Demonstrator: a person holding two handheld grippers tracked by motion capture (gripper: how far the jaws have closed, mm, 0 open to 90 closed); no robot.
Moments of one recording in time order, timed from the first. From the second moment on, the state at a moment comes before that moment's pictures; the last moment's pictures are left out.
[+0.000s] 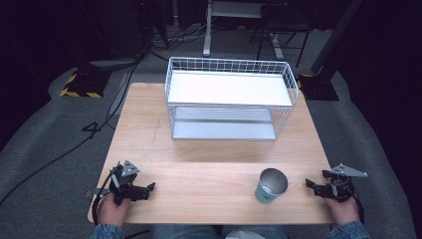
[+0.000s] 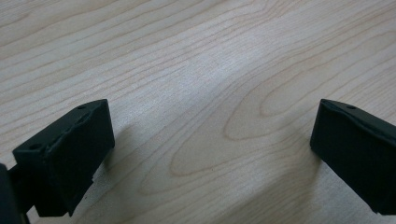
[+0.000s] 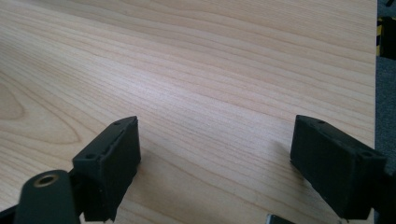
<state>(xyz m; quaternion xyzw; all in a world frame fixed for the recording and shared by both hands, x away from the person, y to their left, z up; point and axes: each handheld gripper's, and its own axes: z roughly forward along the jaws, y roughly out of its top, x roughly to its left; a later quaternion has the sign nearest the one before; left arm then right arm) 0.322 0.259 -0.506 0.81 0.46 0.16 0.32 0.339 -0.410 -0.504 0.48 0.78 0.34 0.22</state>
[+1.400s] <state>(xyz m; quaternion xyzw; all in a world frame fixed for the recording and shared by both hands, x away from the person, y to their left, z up) 0.324 0.259 -0.506 0.82 0.46 0.16 0.32 0.267 -0.312 -0.478 0.35 0.82 0.44 0.15</state>
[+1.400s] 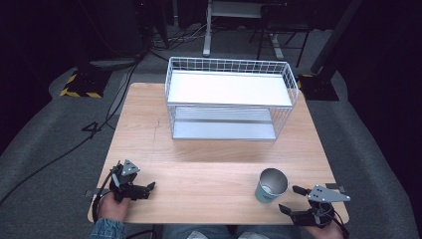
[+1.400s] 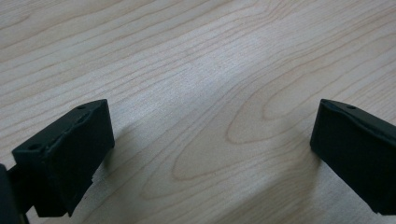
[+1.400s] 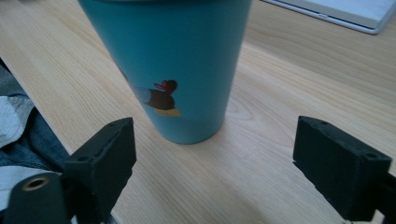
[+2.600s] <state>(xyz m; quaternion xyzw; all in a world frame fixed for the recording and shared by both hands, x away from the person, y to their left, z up) 0.324 0.260 -0.506 0.82 0.46 0.16 0.32 0.296 -0.265 -0.500 0.33 0.81 0.45 0.15</state>
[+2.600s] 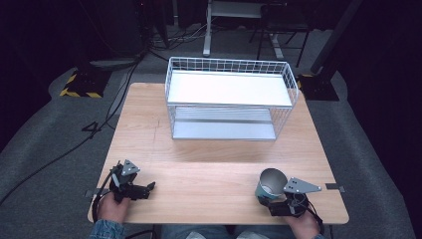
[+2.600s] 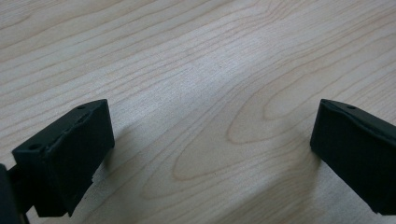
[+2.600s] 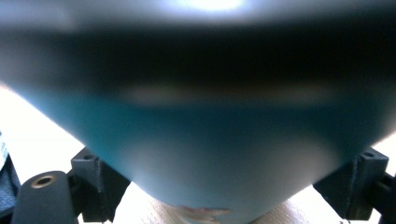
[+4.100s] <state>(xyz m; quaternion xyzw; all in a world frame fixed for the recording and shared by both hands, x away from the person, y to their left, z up) 0.324 0.260 -0.506 0.81 0.46 0.16 0.32 0.325 -0.248 -0.468 0.33 0.81 0.47 0.15</state>
